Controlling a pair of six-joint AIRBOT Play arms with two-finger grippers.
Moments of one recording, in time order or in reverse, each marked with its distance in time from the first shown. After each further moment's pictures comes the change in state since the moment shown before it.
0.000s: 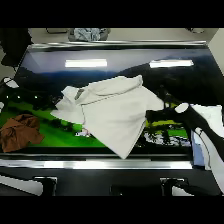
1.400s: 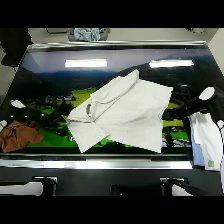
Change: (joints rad) left arm 0.019 0.159 -0.439 -0.142 0.183 0.061; right arm -0.127 0.065 0.212 -0.318 0.502 -0.063
